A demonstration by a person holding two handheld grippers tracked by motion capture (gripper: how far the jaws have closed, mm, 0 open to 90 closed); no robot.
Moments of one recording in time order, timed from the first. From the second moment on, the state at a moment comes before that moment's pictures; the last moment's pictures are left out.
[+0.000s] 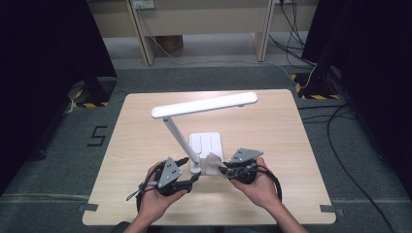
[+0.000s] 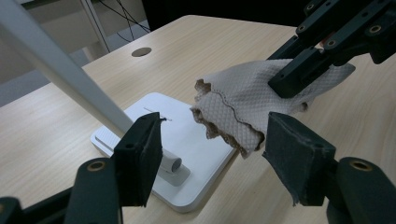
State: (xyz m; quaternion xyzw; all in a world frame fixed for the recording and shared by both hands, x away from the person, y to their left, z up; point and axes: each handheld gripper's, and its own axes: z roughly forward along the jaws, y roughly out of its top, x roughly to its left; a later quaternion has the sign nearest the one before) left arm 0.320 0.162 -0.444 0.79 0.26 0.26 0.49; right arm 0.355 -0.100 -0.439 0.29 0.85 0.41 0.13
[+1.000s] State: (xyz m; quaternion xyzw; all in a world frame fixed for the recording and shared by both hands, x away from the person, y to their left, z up) left arm 0.335 0.144 -0.456 0.85 0.16 0.24 0.44; right arm 0.353 -0.090 -0.435 0.24 0.87 0.42 0.10
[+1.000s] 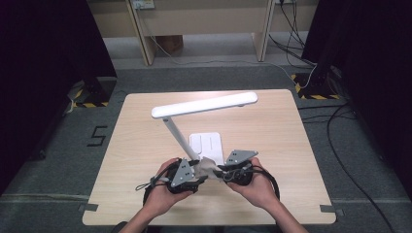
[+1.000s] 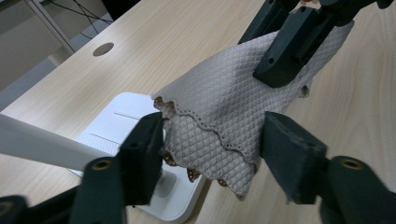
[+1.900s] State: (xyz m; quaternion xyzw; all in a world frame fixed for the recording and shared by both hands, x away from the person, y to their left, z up) left arm 0.329 0.154 -0.451 0.84 0.18 0.23 0.46; right arm 0.353 -0.081 -0.433 0.23 0.86 0.44 0.09
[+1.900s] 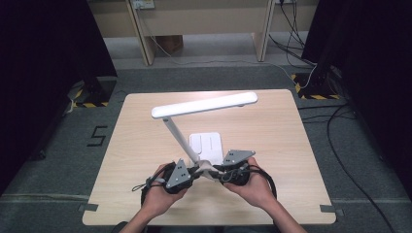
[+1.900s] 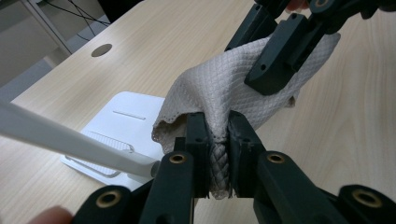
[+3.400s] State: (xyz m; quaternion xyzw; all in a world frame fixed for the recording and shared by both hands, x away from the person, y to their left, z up) left arm 0.302 0.228 -0.413 0.79 0.22 0.33 0.46; right arm 0.409 -0.067 -0.486 0.34 0.84 0.40 0.15
